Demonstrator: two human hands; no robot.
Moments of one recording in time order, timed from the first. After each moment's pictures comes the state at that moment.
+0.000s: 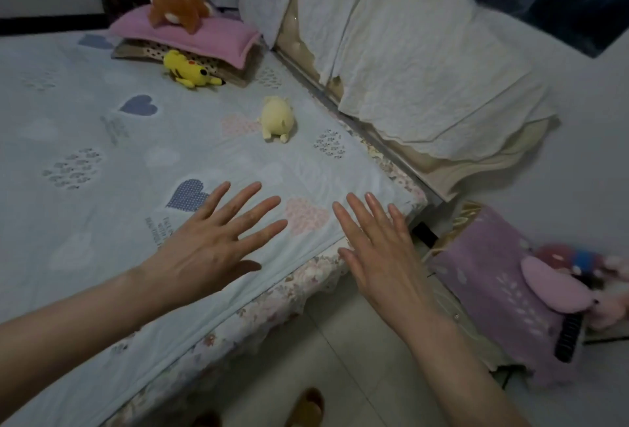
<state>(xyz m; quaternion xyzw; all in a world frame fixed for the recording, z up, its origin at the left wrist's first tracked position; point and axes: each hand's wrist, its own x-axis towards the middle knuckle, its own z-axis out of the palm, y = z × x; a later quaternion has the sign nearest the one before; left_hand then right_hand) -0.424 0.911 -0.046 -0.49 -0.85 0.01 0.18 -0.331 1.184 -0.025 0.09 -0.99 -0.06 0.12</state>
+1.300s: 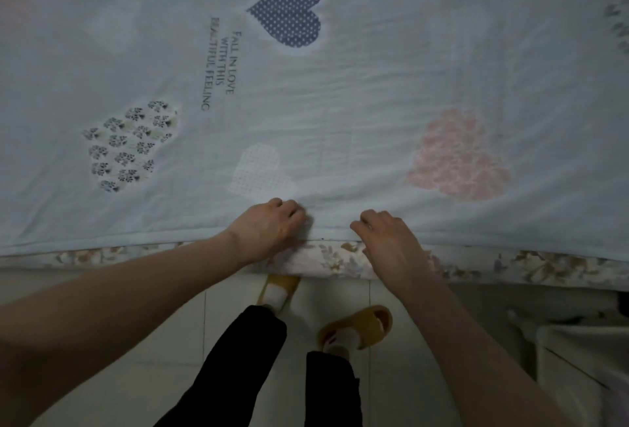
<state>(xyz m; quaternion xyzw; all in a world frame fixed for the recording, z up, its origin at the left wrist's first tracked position) -0.495 0.998 -0.478 -0.18 -0.95 -0.07 -0.23 -0.569 1.249 -0.470 0.42 -0.88 0.06 -0.20</state>
